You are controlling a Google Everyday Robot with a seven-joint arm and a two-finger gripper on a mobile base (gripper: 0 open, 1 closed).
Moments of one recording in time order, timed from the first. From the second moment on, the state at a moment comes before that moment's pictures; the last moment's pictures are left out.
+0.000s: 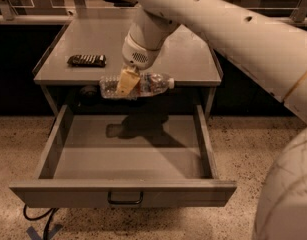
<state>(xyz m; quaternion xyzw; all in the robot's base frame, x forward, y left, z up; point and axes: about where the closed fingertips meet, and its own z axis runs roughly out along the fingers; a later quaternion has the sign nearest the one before) 0.613 0.068 0.861 -0.67 0.71 0.11 0.20</state>
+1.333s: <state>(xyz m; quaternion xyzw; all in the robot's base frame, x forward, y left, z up) 0.739 -0.022 0.923 -0.62 0.73 0.09 0.28</state>
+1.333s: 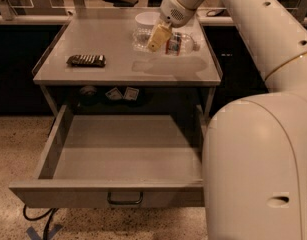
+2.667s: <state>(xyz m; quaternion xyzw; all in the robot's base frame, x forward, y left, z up) 0.779 -0.027 0.869 -0.61 0.73 0.13 0.29</state>
